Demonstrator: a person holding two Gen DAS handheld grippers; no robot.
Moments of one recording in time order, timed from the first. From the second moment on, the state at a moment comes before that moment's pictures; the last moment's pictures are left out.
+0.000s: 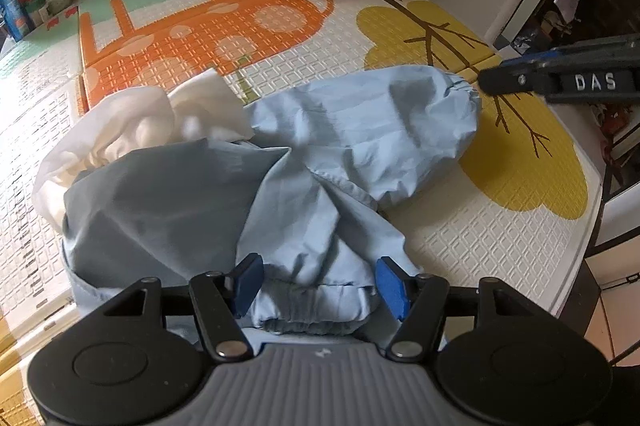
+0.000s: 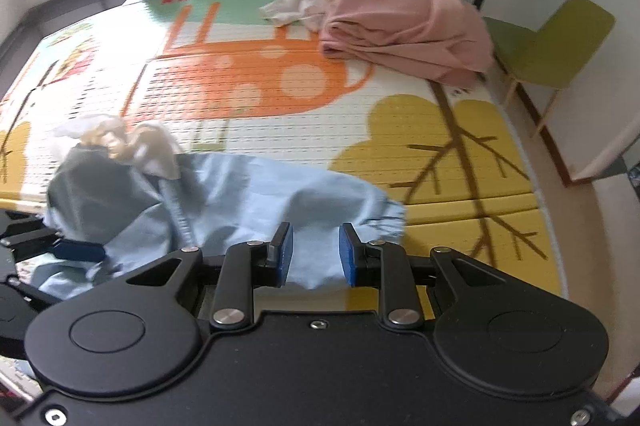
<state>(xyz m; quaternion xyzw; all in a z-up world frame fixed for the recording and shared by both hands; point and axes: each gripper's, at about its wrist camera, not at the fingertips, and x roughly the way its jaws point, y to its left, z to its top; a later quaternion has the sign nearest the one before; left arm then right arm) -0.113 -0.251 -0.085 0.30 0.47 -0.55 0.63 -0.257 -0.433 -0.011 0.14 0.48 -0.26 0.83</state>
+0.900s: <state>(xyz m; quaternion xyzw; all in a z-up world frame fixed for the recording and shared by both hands) -0.088 -0.242 -0.119 0.23 0.54 -0.54 0.60 -0.229 -0.381 -0.058 0.17 0.52 -0.18 0.82</state>
